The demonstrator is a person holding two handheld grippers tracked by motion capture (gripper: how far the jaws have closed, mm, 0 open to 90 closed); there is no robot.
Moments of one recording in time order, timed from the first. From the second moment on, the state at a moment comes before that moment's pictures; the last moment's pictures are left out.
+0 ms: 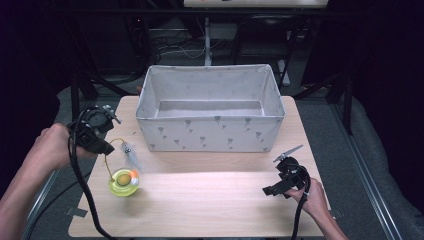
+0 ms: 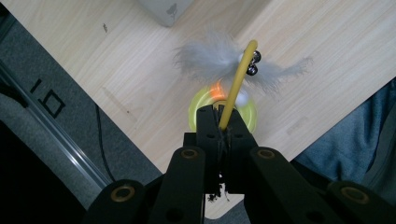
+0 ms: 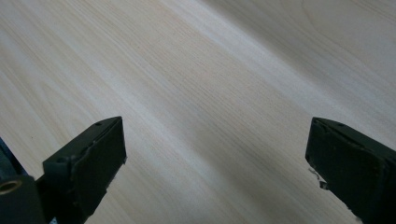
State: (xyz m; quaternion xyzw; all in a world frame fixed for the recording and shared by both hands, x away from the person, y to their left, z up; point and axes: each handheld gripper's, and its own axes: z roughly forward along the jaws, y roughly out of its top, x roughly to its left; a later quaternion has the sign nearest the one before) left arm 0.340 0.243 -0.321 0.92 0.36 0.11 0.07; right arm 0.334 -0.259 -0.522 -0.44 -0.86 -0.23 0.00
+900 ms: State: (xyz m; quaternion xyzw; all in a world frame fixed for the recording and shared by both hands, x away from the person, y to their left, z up) left arm 0.353 0.231 -0.273 0.93 0.35 0.13 0.06; right arm 0.334 -0.261 -0.520 -0.43 -0.87 -0.23 0.00
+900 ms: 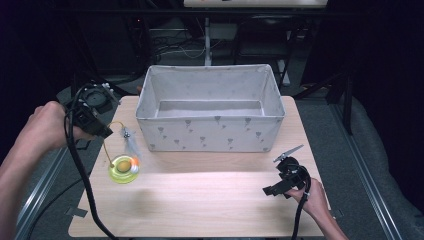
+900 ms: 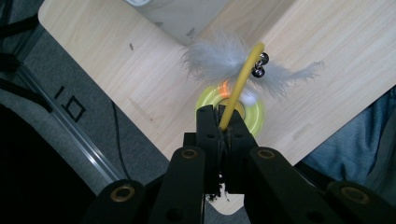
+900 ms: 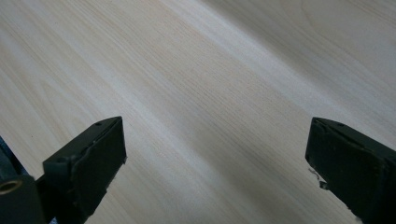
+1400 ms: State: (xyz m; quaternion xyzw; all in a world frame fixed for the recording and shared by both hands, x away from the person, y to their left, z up) left arm 0.356 0.219 -0.251 0.93 0.34 0.14 0.05; right arm 0.334 -0.261 -0.520 -0.43 -0.87 -0.23 0.00
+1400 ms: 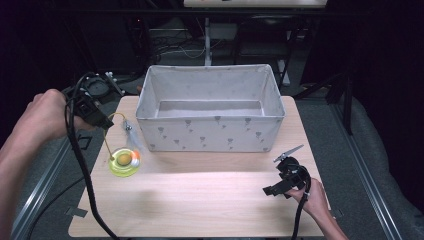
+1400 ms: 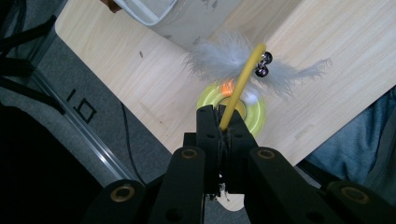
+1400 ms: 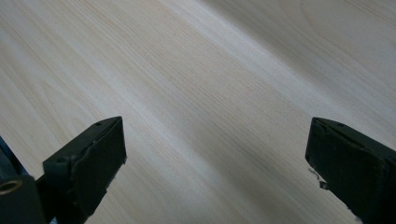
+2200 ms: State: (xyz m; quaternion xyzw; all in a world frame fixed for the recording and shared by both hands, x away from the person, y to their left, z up) left arm 0.364 0.214 -0.216 0.93 0.34 0.15 0.05; right arm 0.334 -0.260 -0.520 -0.43 -0.87 -0.23 0.00
